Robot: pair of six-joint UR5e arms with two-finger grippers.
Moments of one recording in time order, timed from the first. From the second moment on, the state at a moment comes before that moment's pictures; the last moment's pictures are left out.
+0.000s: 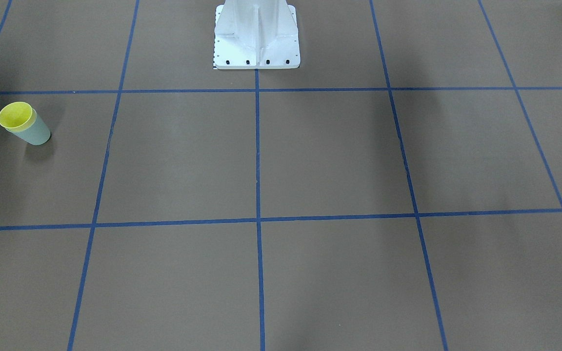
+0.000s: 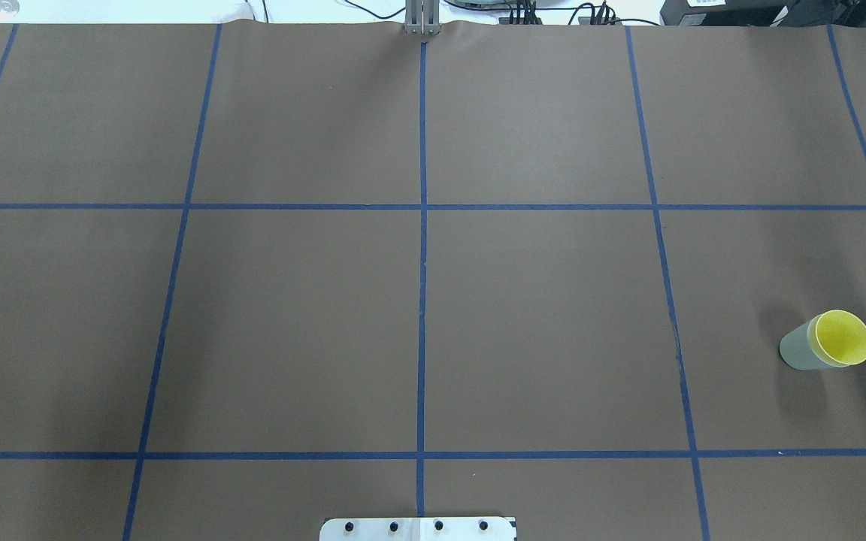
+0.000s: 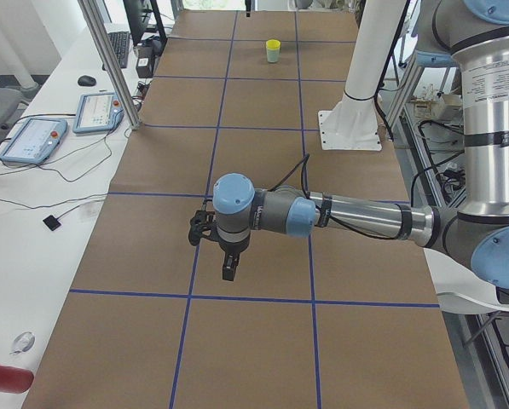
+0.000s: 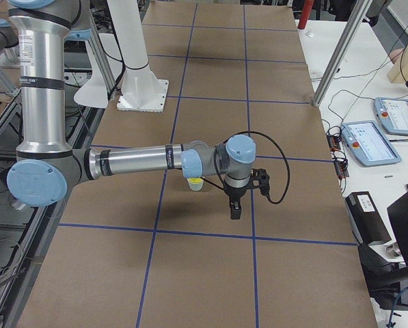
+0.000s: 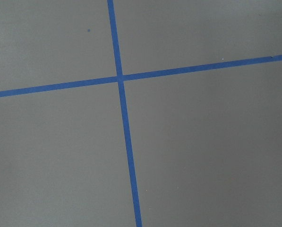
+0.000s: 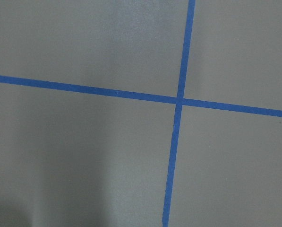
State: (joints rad) left arm -1.51 -1.43 -1.84 -1.61 -2.37 -0.02; right arm 1.42 -1.61 1.72 -1.53 2.26 0.13
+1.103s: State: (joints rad) left arm -1.51 -1.43 -1.83 -1.61 -2.37 -0.02; right arm 1.42 -1.61 1.72 -1.52 2.31 0.19
